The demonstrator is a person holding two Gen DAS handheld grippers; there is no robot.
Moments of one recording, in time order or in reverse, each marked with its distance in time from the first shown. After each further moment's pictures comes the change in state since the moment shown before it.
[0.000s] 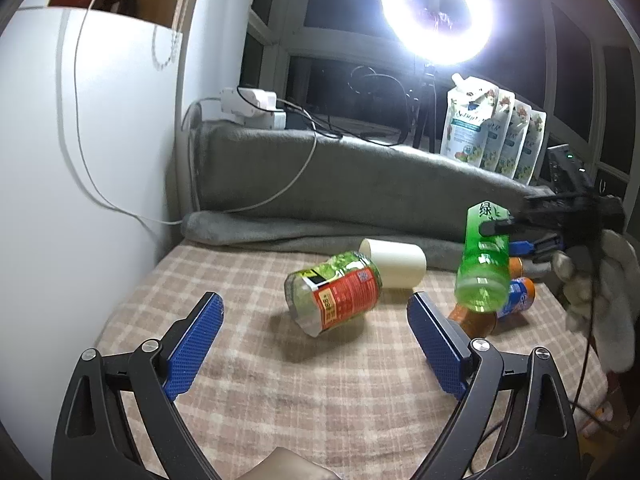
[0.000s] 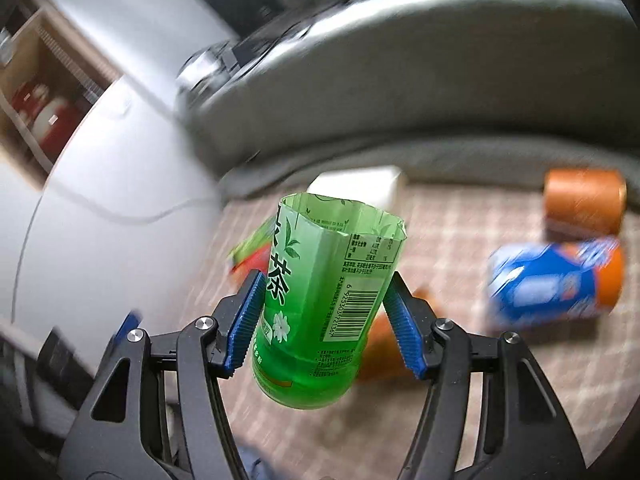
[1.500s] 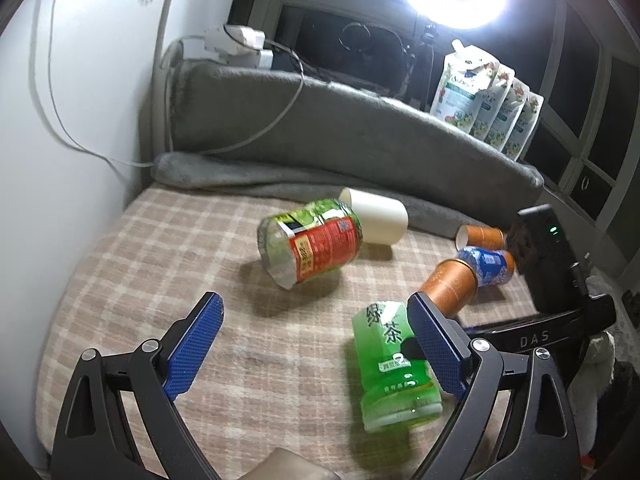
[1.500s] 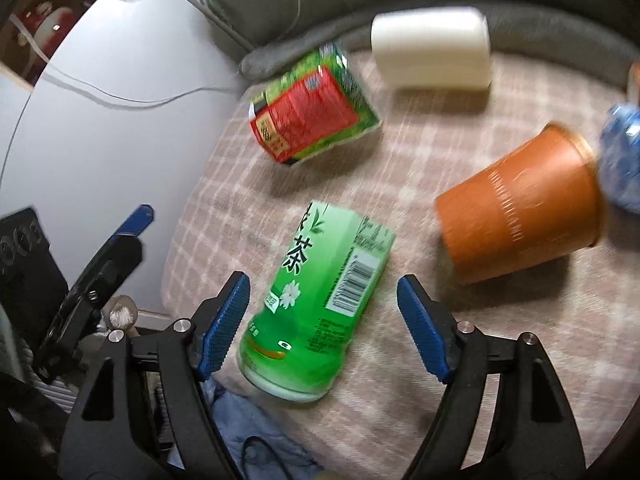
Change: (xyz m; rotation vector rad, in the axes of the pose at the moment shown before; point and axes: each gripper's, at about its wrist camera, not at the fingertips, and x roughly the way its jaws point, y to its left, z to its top) left arm 0.022 0.004 -0.012 -0.066 0.195 -0.112; right arm 0.080 0.038 -0.089 -0.091 0.189 0.003
